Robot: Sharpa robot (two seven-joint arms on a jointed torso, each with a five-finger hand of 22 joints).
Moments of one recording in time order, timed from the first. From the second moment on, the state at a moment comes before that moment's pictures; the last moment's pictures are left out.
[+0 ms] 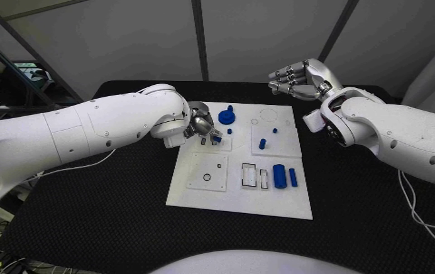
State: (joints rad) left arm 1.31 -0.65 -0.11 1.37 -0.86 0.09 -0.52; left_hand 1.21 -0.11 0.54 0.21 0.25 0.92 0.07 0.51 0.63 1.26 0.00 1.04 0.98 1.47 -0.07 1.56 1.31 0.08 1.46 0.04 1.43 1.31; right arm 1.17 -0.76 0.09 1.35 -0.73 -0.38 0.28; right_hand 1.43 -0.10 0.24 0.15 0.23 0.98 0.21 0.07 0.07 1.15 0.15 0.07 0.06 1.20 0.10 0.07 0.16 0.18 1.01 0.21 0.23 0.14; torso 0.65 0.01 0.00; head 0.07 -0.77
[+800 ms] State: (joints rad) left arm 1.26 -0.68 -0.11 1.45 -1.07 -0.09 -0.52; left_hand 1.17 -0.13 0.57 0.19 0.33 0.92 0.07 0.54 0.66 1.28 0.00 1.05 0.98 1.47 -0.07 1.56 1.31 0.08 1.46 0.04 1.43 1.31; right arm 1.17 -0.76 0.09 1.35 -0.73 -0.38 0.28; right_hand 1.42 -0.09 0.23 0.15 0.23 0.98 0.21 0.07 0.07 1.15 0.16 0.07 0.06 1.20 0.10 0.07 0.16 0.18 1.01 0.21 0.23 0.13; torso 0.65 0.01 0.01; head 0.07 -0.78
